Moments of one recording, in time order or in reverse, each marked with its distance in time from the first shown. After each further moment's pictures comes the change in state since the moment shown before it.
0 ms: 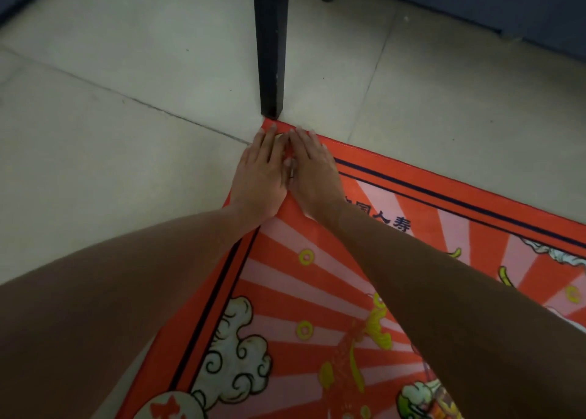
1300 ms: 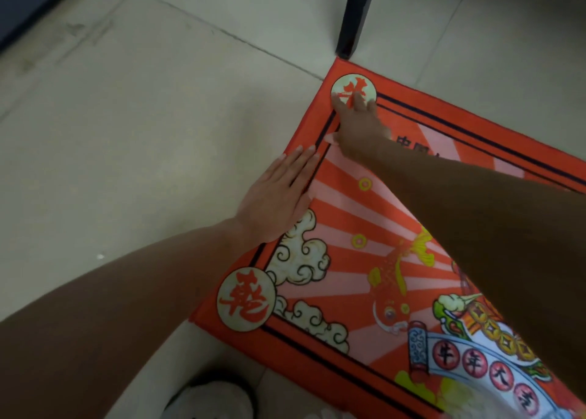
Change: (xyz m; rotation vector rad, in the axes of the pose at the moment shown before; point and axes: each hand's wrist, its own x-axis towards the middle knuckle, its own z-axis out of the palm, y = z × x) left_hand -0.181 -0.036 -0.037 0.218 -0.091 0.227; right_hand -0.031 -0.065 -0.019 -0.156 -0.366 0.192
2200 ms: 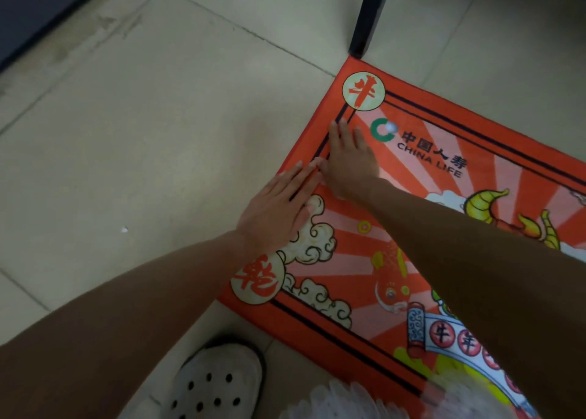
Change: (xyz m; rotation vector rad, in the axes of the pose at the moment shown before) left_hand -0.052 0.014 0.003 -0.053 0.014 -0.024; right_hand -0.070 -0.020 0.039 -0.115 0.035 -0.131
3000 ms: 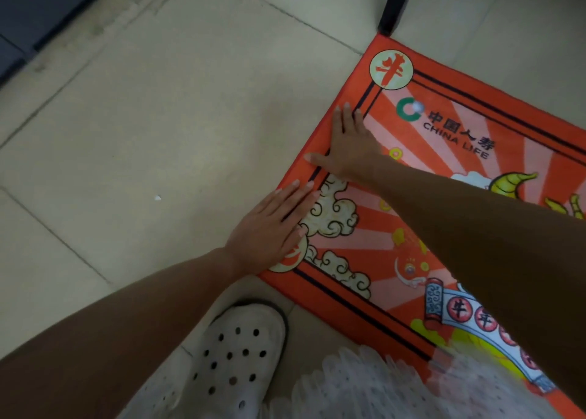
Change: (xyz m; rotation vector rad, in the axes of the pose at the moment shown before) left_hand -0.089 0.002 -0.012 -0.005 -0.103 0.033; right_hand -0.011 -0.034 -0.006 -0.019 -0.174 -0.092
